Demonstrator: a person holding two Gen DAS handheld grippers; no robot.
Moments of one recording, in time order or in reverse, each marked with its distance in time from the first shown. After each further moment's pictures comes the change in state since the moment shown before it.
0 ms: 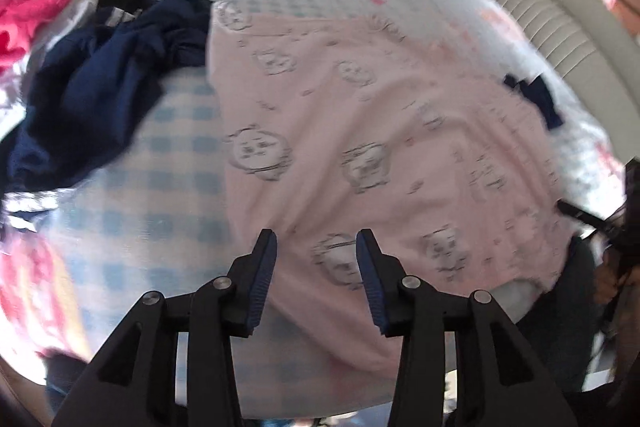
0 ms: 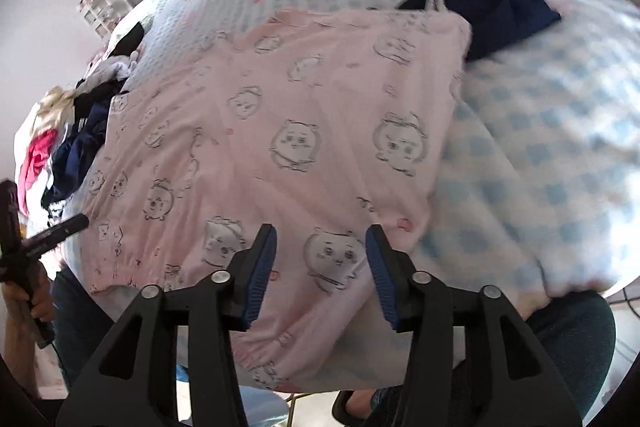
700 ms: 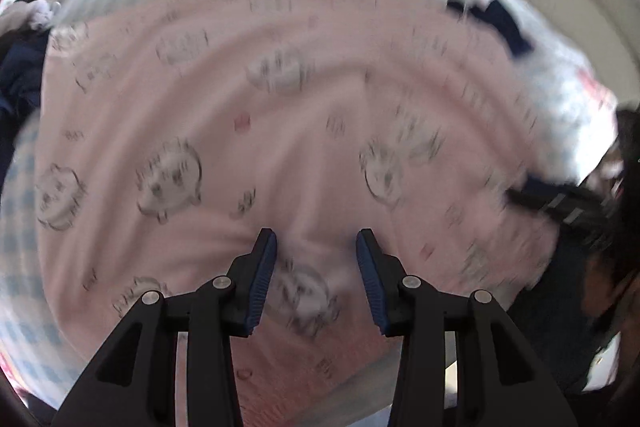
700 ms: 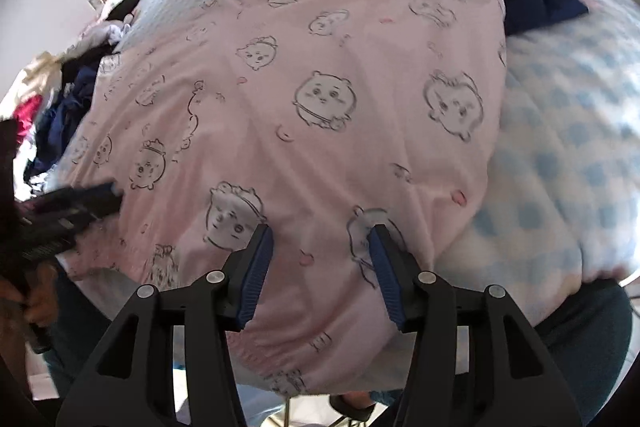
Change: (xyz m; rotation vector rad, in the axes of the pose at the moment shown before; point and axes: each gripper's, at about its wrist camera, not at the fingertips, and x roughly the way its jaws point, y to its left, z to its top) left arm 0.068 -0.101 0.011 0.237 0.179 -0.010; right arm 0.023 0.008 -0.015 -0.006 0.092 -0.037
